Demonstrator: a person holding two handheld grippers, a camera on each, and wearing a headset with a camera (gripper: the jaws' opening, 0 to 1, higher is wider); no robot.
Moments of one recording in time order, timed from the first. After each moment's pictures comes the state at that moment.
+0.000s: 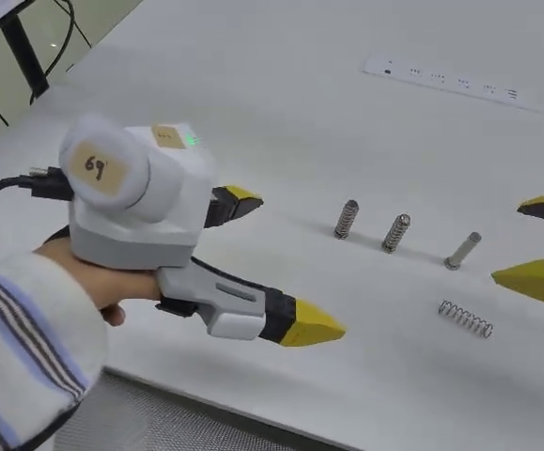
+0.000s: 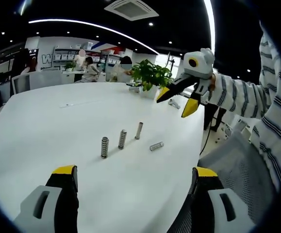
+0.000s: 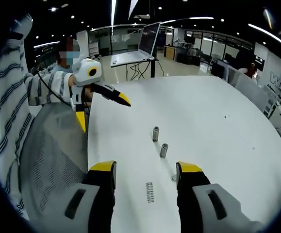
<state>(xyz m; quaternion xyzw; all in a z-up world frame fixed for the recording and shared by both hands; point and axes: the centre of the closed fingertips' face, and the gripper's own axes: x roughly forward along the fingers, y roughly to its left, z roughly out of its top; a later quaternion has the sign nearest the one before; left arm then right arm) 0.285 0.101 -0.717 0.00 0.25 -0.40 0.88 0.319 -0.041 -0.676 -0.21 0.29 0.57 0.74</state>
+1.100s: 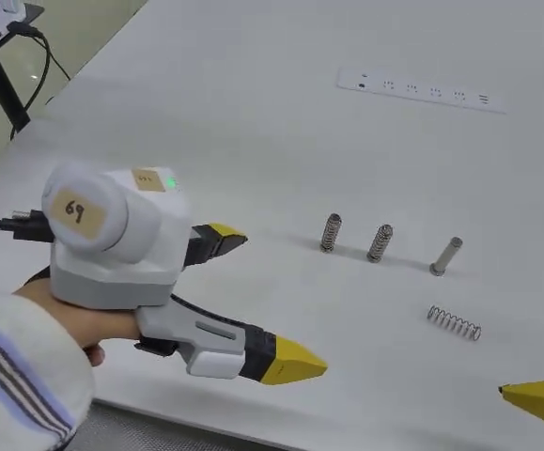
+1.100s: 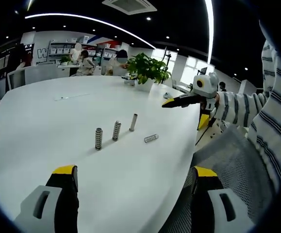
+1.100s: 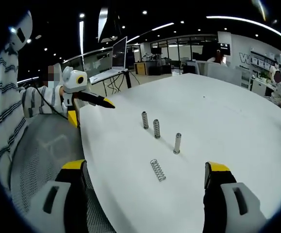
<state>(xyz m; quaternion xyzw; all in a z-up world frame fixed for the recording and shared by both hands) 0.272 0.101 -0.728 0.00 0.28 -0.42 0.86 0.293 -0.083 -0.714 -0.08 0.27 0.49 0.83</state>
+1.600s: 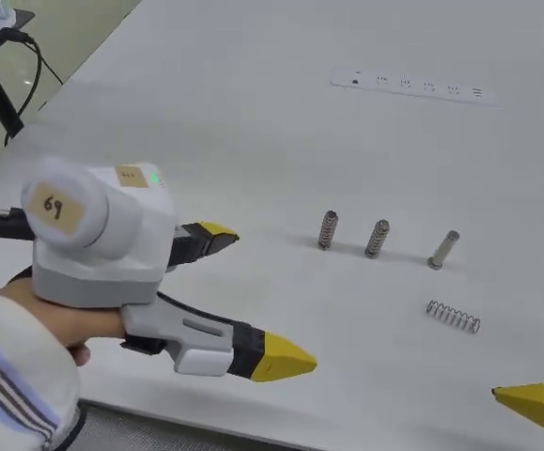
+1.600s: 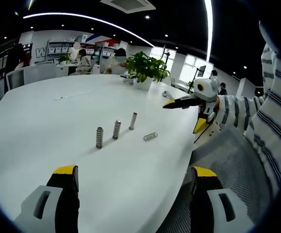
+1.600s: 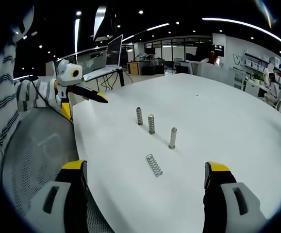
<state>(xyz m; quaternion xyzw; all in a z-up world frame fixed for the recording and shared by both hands) 0.269 0.105 -0.723 0.01 0.28 -0.43 0.86 0.292 -0.091 -0.722 -0.09 0.26 0.46 0.85</state>
